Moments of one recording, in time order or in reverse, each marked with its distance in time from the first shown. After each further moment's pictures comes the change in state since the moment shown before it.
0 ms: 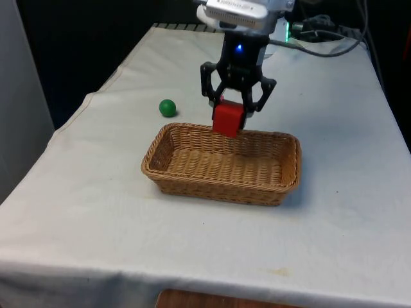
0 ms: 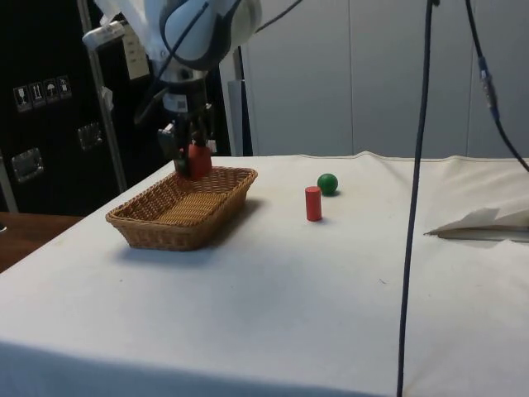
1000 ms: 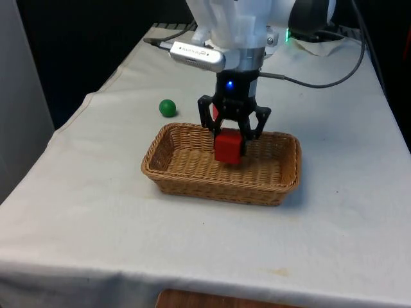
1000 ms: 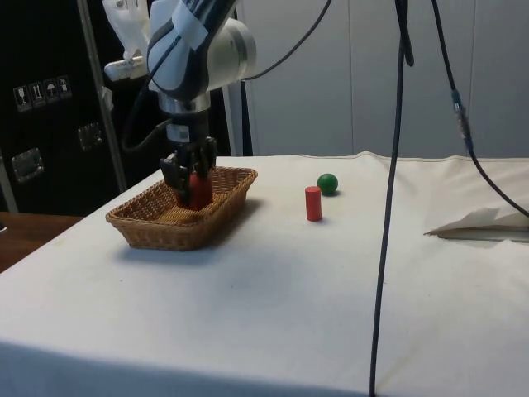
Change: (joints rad) arm -0.024 0.160 0.001 0.073 0.315 0.009 -0.203
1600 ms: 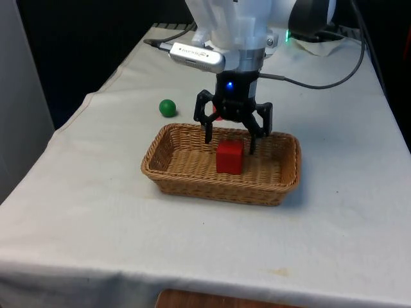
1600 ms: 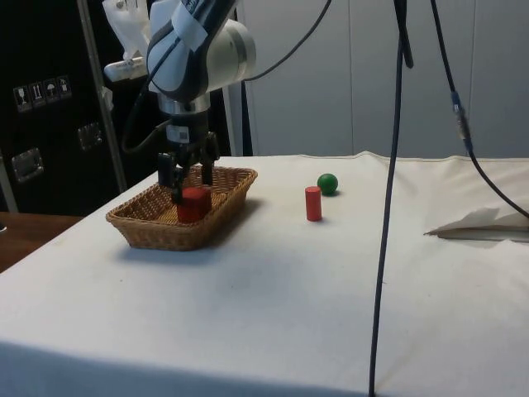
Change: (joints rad) arm 0.001 0.005 -0.002 0.004 0.002 0.000 -0.001
